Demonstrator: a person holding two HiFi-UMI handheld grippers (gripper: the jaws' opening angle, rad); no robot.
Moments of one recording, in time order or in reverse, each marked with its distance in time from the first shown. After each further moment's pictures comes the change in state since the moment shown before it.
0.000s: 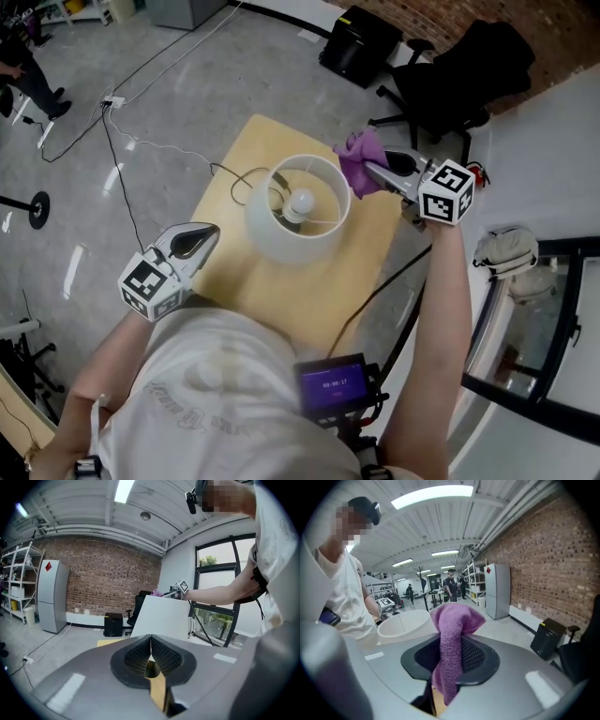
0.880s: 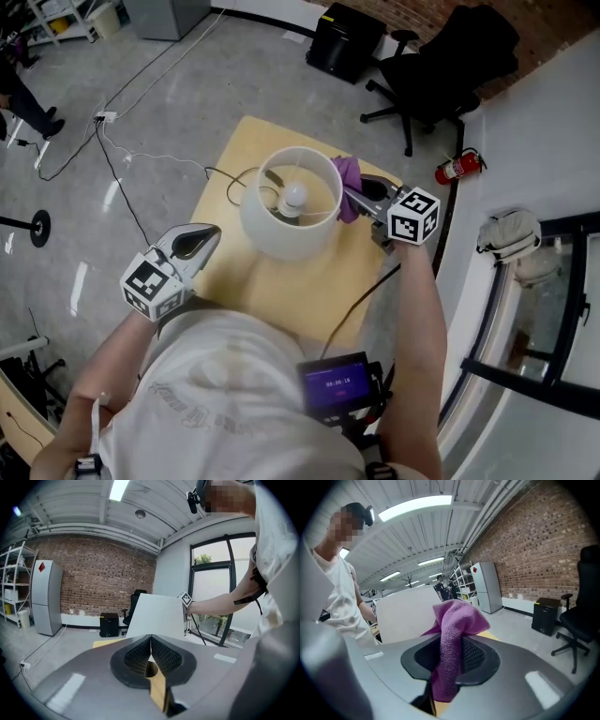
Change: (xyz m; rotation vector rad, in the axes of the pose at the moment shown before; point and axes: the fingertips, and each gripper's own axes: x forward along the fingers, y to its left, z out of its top) left arm 0.009 -0.014 -0.002 0.038 0.017 -0.052; right arm 0.018 0.029 -0.088 0.209 -0.109 -0.057
